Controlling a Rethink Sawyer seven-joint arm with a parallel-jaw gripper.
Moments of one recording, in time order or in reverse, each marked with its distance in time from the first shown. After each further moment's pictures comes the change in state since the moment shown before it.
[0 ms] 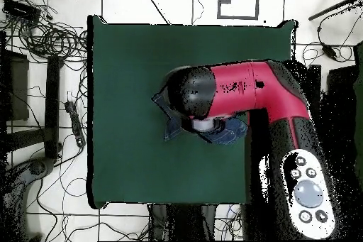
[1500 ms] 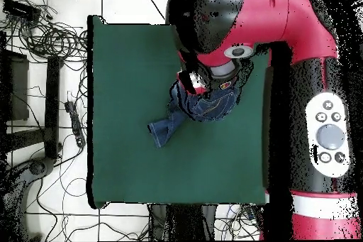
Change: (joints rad) arm -0.032 0.195 0.184 -0.461 -0.006 0.543 -0.382
